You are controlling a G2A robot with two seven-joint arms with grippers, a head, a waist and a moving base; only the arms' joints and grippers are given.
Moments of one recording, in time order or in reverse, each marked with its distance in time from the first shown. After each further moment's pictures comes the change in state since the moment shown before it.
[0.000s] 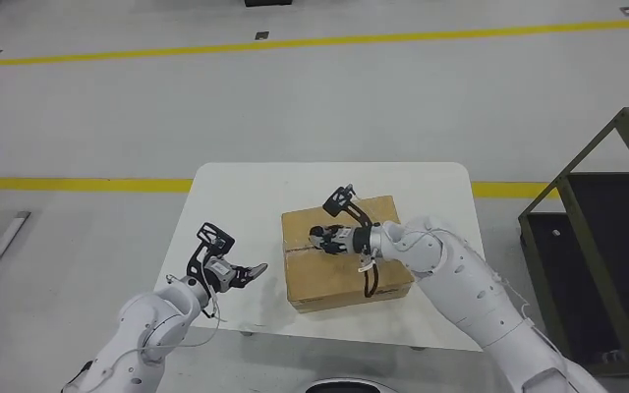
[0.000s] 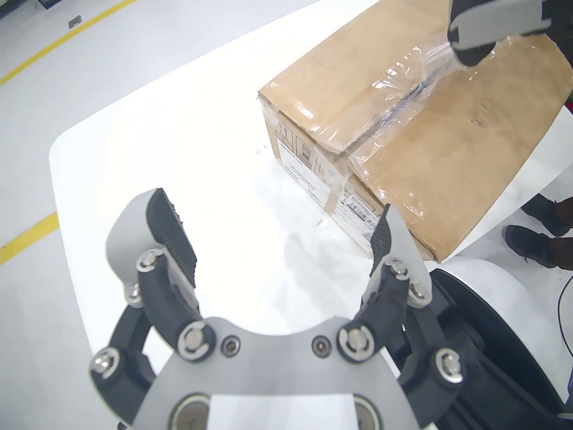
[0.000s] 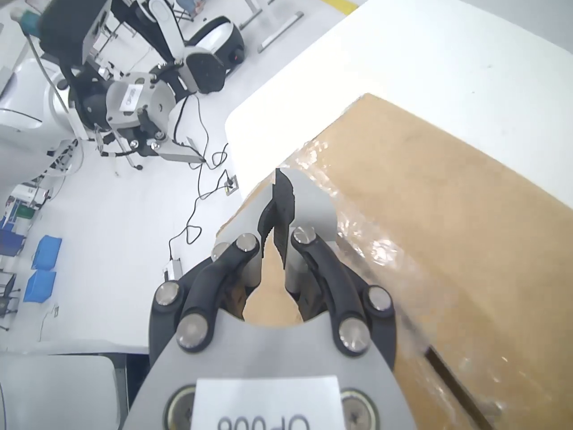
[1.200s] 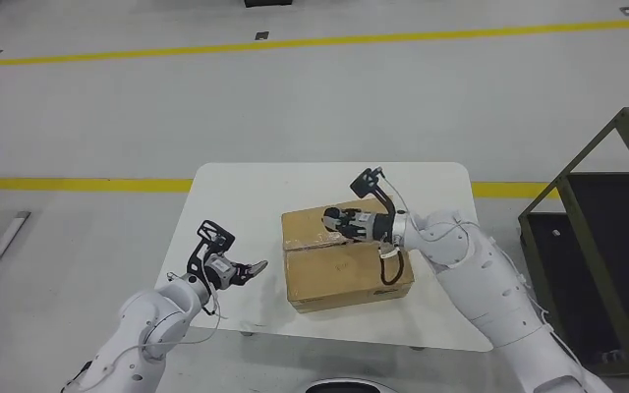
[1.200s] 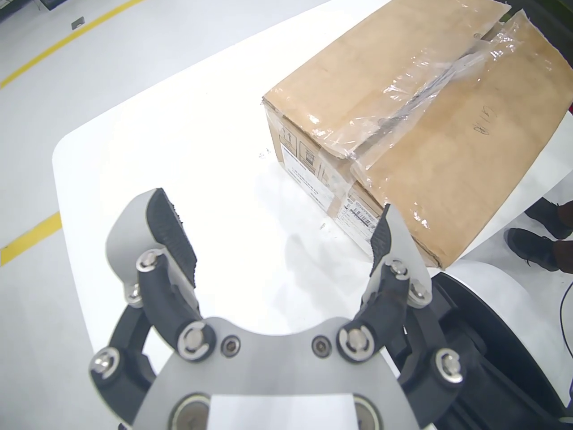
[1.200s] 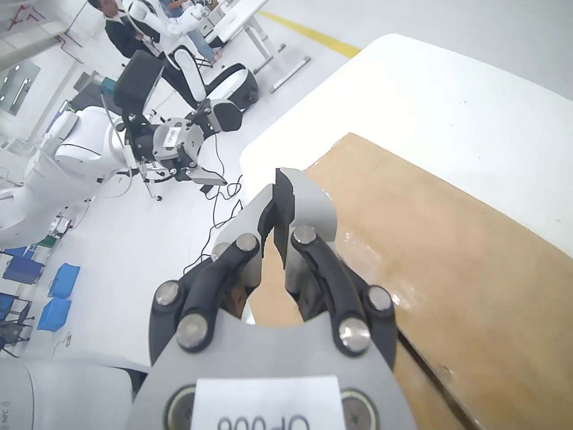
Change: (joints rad) left arm -0.018 0.002 0.008 0.008 -0.005 0.011 0.002; right arm -0.047 0.038 0.158 -0.081 0.108 -0.050 0.024
